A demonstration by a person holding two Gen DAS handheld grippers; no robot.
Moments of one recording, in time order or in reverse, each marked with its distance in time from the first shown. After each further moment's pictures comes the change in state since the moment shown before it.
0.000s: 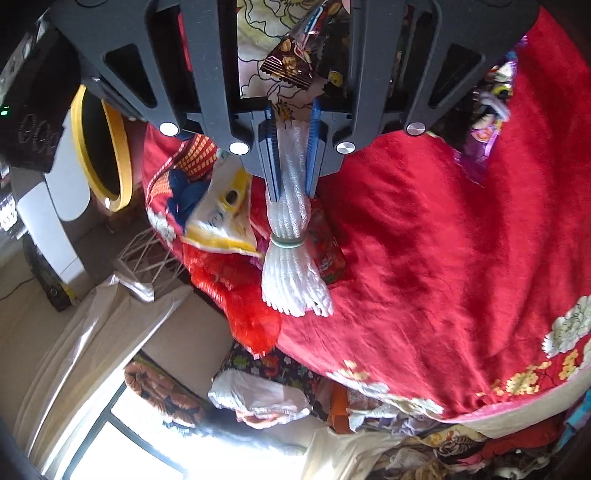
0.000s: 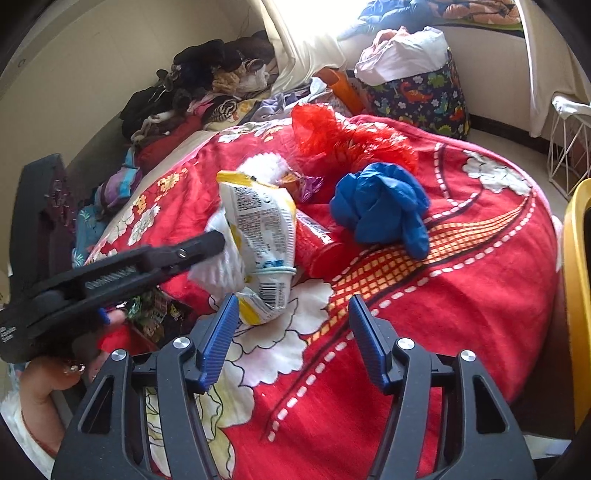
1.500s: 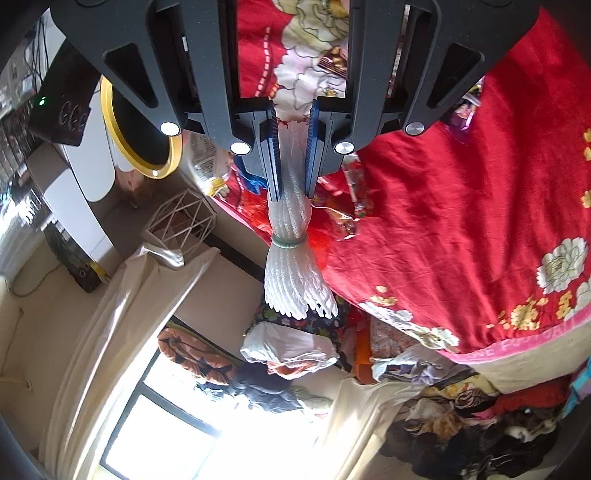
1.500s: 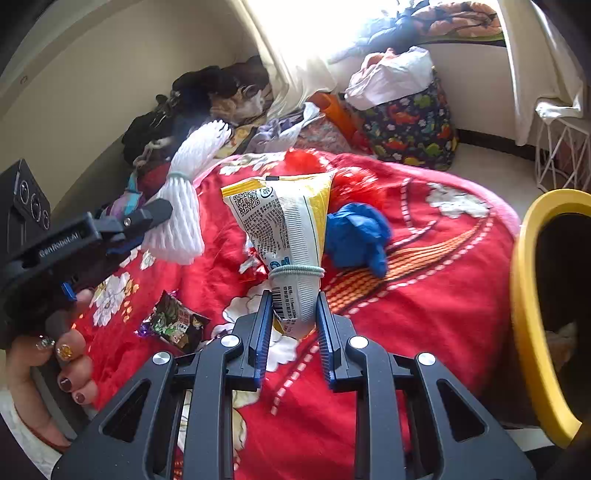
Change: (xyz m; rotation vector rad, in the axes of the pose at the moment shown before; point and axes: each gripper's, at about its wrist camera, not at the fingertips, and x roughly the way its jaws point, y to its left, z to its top) left arm -0.064 -0.044 0.015 0.072 -0.160 -0.065; right arm -0.068 -0.015 0.002 0.030 -0.104 -0.009
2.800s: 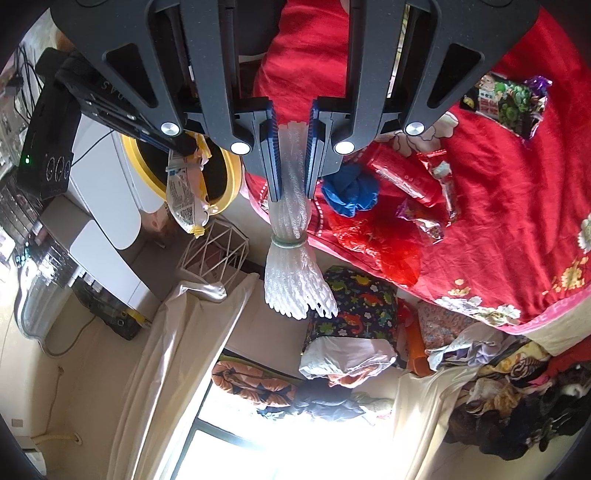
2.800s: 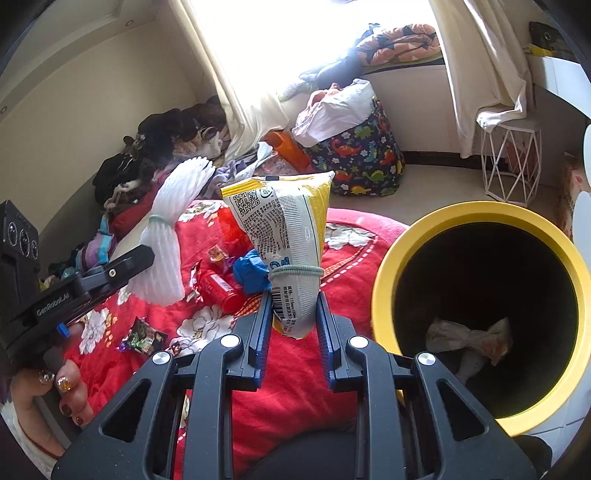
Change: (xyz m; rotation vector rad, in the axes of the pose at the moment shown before) left arm 0.007 -0.093 -0.024 0.188 0.046 -0.090; right arm -0.089 -0.061 0.001 0.084 -0.134 -0.134
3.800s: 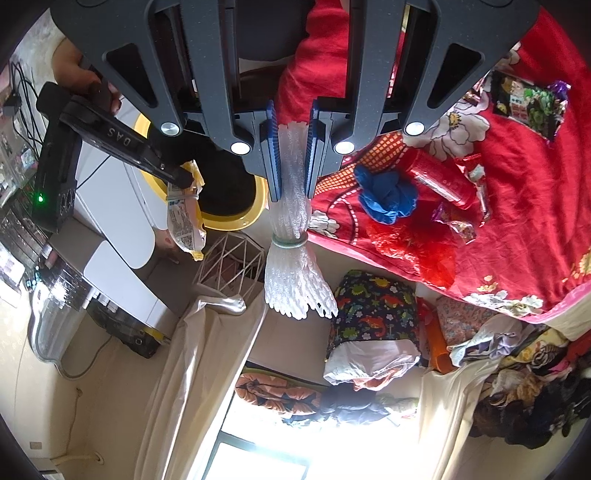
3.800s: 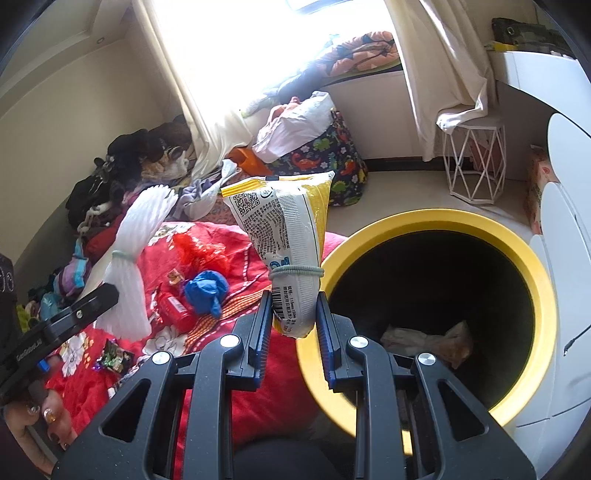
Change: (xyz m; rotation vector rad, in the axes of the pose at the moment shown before) left arm 0.012 -0.032 -0.011 0.075 0.026 -0.045; right arm -0.021 -0.038 0.002 0.073 -0.057 -0.117
